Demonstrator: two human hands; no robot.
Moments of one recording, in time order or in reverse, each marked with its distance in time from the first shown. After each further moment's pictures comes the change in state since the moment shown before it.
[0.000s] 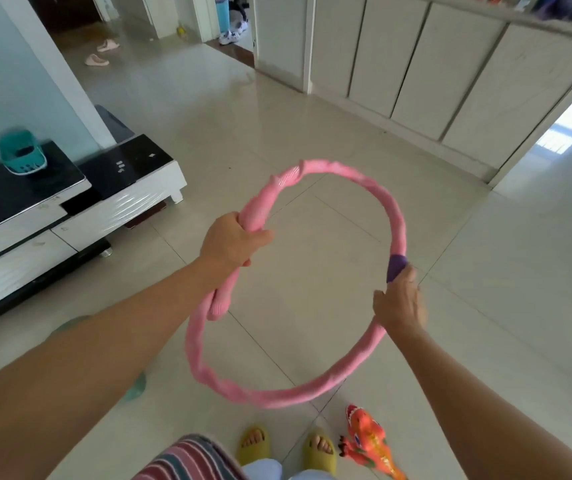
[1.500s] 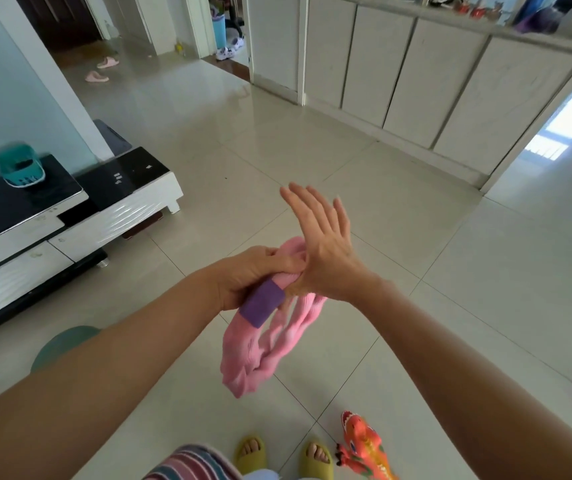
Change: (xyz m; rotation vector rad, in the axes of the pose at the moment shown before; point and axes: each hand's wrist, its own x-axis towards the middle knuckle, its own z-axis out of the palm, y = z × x) left_hand -0.053 0.030 0.016 -0.352 -0.781 -0.137; right_hand -0.040 -0.094 -0.044 -0.057 -0.058 -1.138
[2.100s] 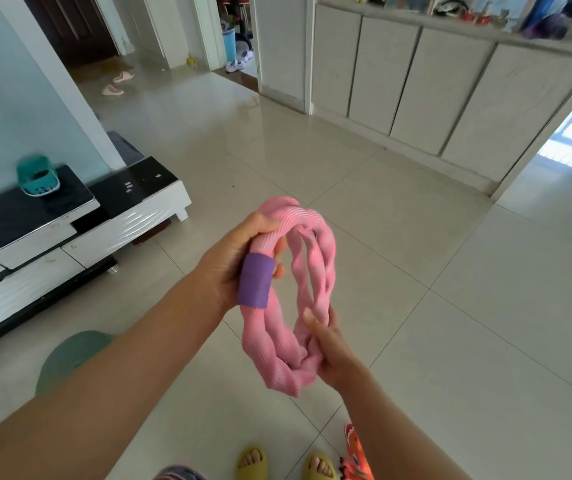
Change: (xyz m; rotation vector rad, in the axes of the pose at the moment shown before) left_hand -0.006 0.024 0.024 -0.399 0.303 0.229; right_hand -0.085 0.021 0.085 1.648 0.038 1.048
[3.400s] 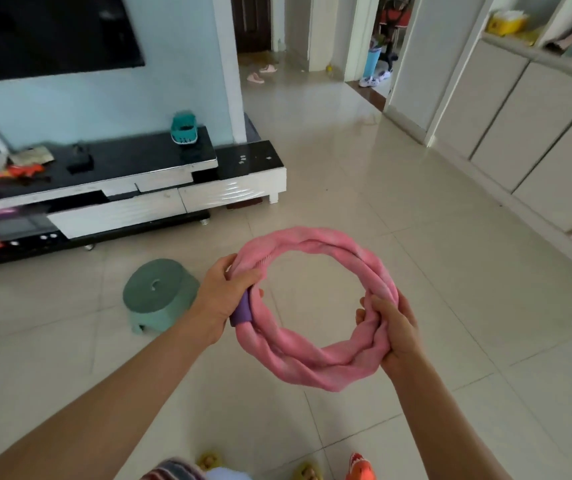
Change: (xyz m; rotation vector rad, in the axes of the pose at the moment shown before) left_hand -0.105 -0.073 -0.096 0.123 0.808 0.179; right_hand -0.028 -0.026 0.036 -0.109 -0.008 -0.195
